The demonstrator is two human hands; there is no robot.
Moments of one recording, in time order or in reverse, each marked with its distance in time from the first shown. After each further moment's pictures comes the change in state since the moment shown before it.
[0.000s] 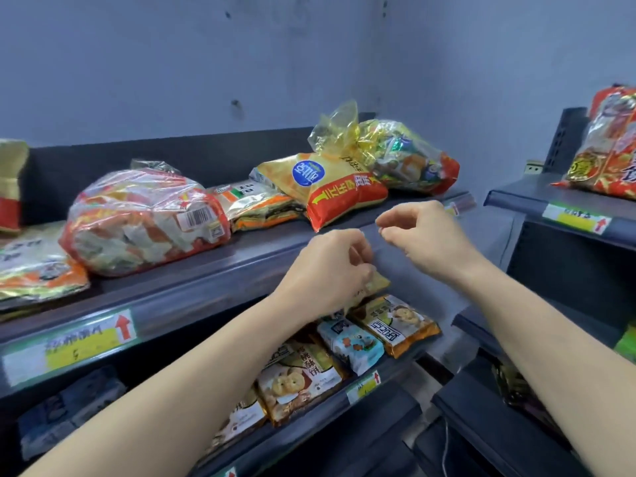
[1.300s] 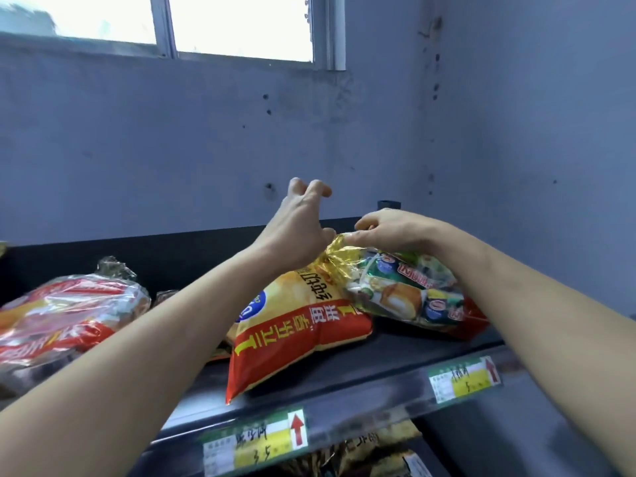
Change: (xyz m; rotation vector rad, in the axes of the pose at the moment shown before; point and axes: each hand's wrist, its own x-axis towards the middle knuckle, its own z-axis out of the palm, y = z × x) left_hand 0.248 0.018 -0.033 0.298 0.409 -0.068; right_hand 0.283 0.049 -0.043 -0.254 -0.505 -0.187
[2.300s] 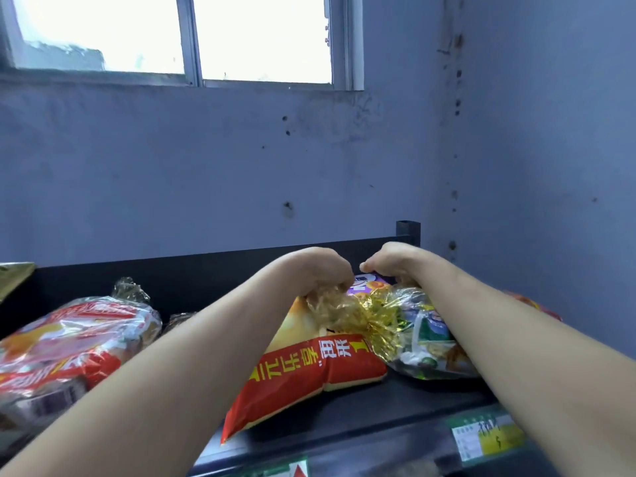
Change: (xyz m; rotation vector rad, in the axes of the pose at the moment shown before) left_hand 0.042 -0.006 0.031 -0.033 -0.544 -0.608; right_hand 0.058 0.010 0.021 0.203 -0.011 0.241
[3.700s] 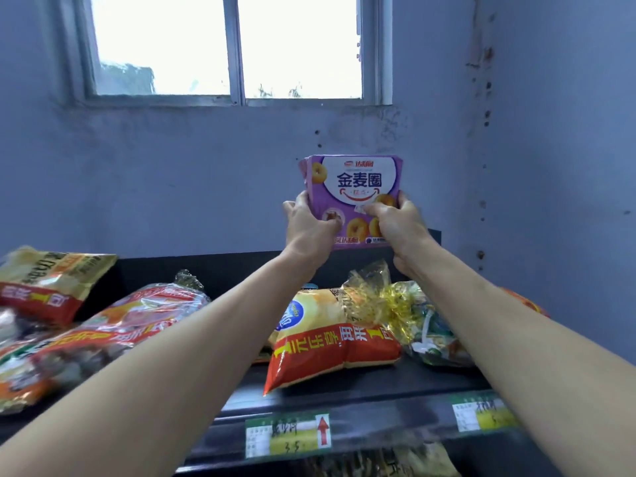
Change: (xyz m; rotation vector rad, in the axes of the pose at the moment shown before) left_hand -0.055 -0.015 -0.027 -0.722 0.746 0.467; right_hand -0.058 -0.051 -0.004 0.996 0.303 -0.361
